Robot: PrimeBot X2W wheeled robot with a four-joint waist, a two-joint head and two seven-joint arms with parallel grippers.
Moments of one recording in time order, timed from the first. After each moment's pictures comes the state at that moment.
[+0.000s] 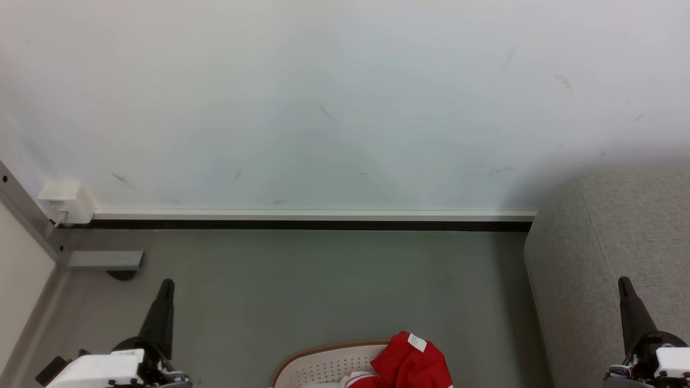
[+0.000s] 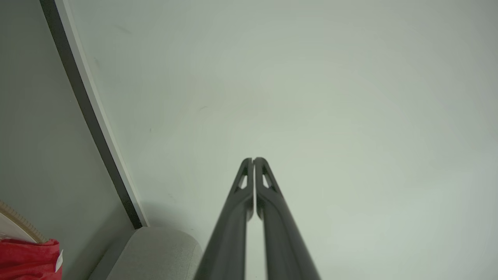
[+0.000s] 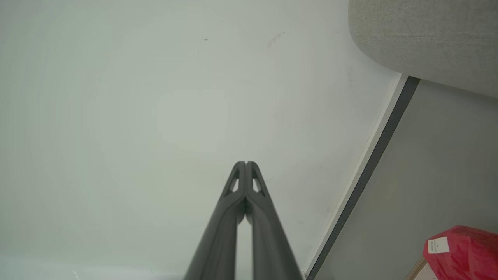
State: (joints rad) left arm -0.10 0.05 0.11 0.18 -1.61 -0.07 0.11; right arm -0.12 -0.31 0.22 0.19 1.90 0.13 -0.16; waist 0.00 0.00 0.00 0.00
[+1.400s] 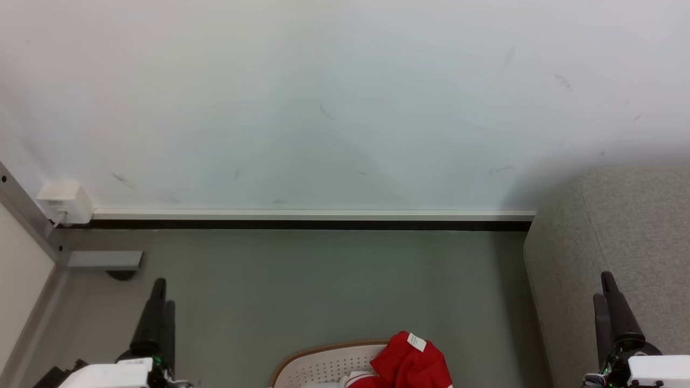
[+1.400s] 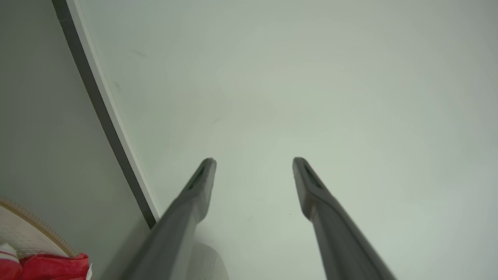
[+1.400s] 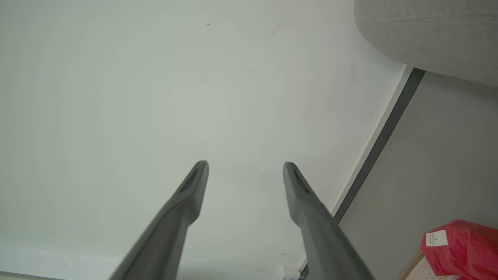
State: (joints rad) left arm -0.08 0.04 0.10 0.18 -1.52 -0.08 0.04; right arm -0.10 -0.24 0.23 0.17 1.81 0.13 -0.18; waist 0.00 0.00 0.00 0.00
